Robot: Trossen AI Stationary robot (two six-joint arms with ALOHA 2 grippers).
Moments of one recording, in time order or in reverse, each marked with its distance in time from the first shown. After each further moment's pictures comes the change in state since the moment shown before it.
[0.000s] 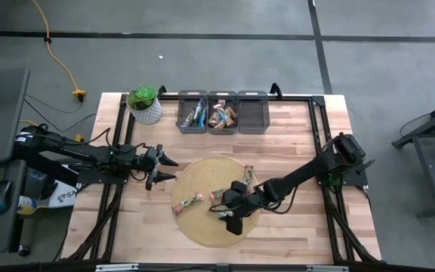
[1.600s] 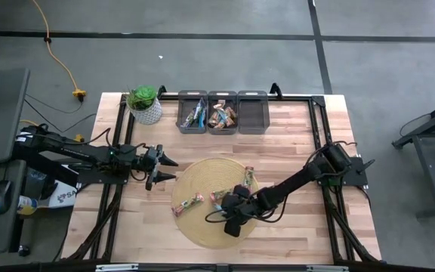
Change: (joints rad) left arm 0.000 0.000 0.000 -0.007 0.000 0.000; right arm 0.024 0.145 0.035 -0.067 0.083 0.105
